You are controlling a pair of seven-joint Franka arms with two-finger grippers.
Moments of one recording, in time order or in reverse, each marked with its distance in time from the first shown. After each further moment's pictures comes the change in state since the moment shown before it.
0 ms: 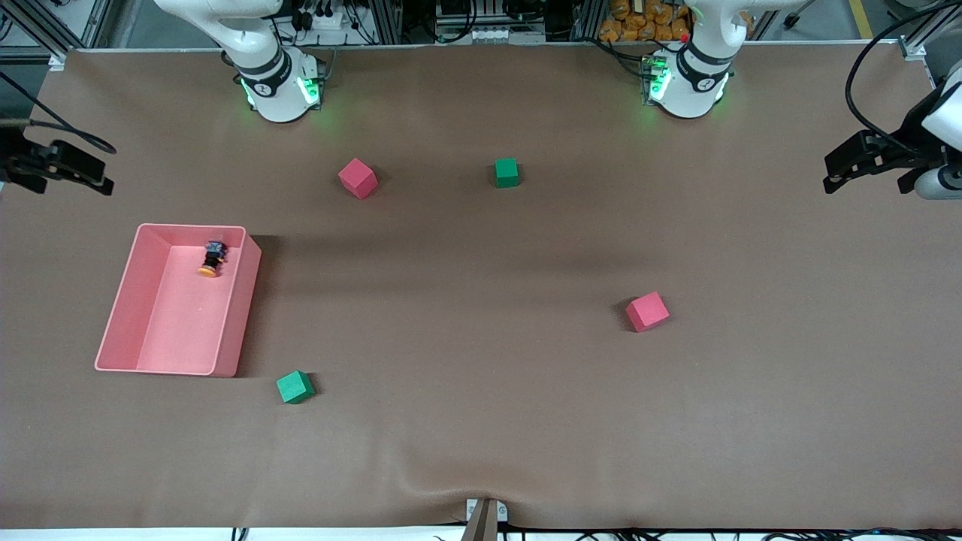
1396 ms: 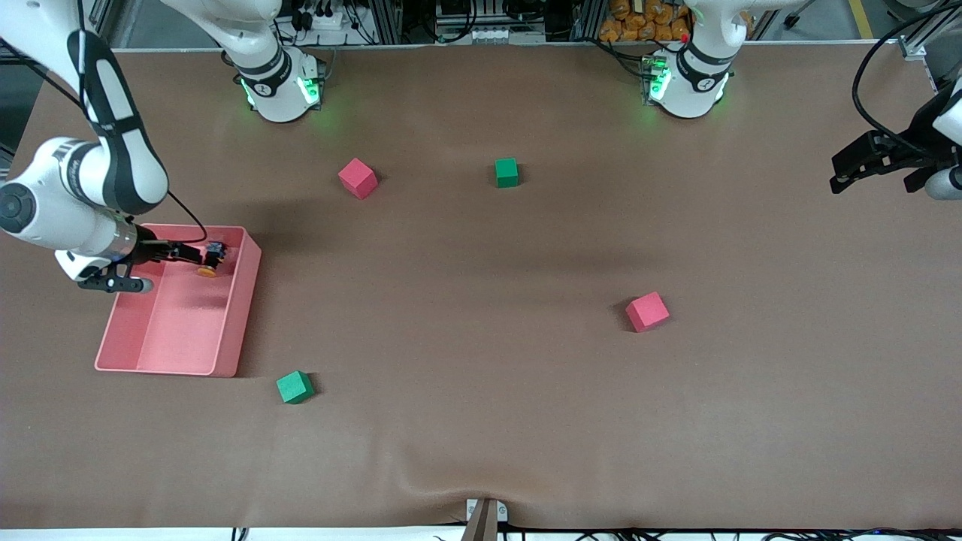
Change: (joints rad) left arm 0.019 0.000 -0.006 0.001 -0.002 -0.002 0.000; right arm -0.195 0.253 -0.014 -0.675 -0.012 0.860 -0.188
